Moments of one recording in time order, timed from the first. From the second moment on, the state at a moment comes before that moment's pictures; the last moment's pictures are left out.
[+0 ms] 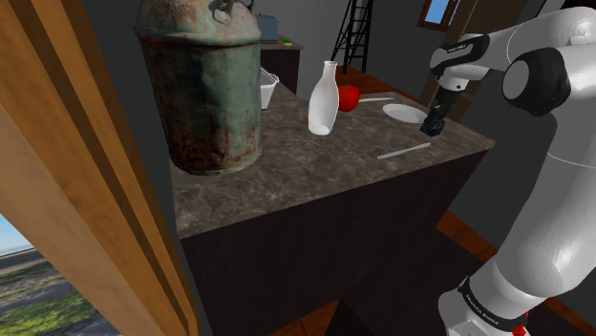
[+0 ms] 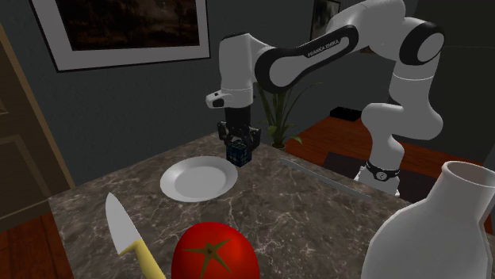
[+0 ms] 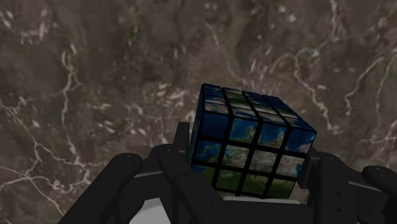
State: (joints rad) arm -0.19 0.30 -0.66 -1.70 0.19 1.92 -0.91
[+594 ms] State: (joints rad) arm -0.19 0.30 -0.66 -1.68 0.18 1.89 -0.91
